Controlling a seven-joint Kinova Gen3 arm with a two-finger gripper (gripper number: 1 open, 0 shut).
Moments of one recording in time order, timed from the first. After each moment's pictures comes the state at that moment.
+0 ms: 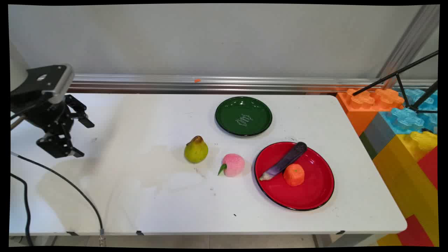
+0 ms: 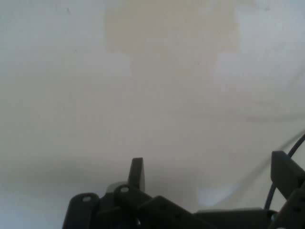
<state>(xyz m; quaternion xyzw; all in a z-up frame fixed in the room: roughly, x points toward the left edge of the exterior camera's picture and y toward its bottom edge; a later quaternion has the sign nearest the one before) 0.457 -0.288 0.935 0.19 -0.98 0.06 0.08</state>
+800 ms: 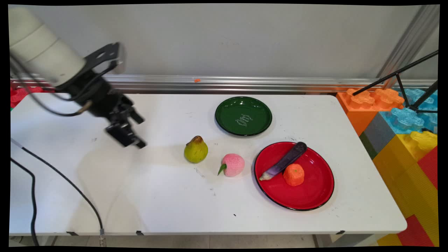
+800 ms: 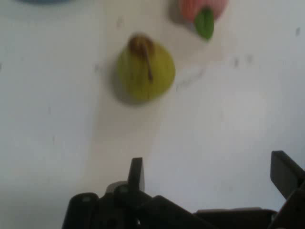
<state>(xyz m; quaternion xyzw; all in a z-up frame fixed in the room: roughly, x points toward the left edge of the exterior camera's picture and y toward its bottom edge) 0.360 -0.344 0.947 0.31 -0.93 0.03 0.20</state>
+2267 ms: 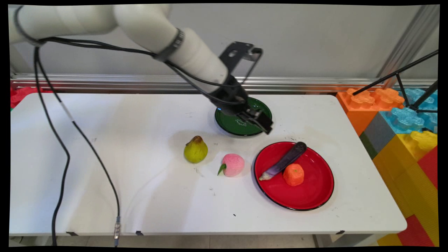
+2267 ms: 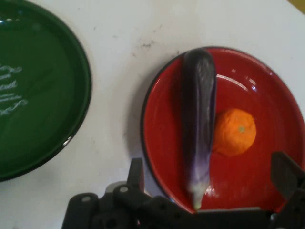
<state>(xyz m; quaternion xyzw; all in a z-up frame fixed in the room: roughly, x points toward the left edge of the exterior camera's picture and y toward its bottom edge) 0.130 -0.446 0.904 0.48 -0.83 0.01 0.30</state>
